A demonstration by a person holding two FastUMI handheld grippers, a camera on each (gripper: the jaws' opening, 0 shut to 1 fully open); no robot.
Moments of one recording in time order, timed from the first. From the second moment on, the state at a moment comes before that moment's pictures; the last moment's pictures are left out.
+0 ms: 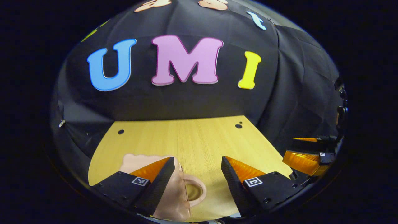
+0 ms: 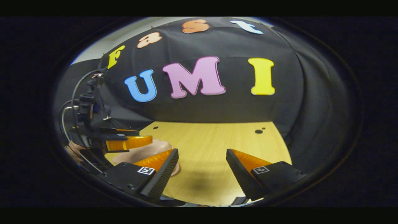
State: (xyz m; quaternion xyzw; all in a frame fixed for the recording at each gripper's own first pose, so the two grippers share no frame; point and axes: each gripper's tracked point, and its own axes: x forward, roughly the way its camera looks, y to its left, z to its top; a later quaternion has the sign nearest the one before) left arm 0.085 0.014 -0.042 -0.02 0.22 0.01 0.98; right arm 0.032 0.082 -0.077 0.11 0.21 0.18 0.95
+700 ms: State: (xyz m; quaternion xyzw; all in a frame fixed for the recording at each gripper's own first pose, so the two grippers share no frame) left arm 0.071 0.036 0.105 0.03 -0.02 0.04 1.00; right arm 0.051 0.056 0.116 0.05 -0.06 0.09 0.99
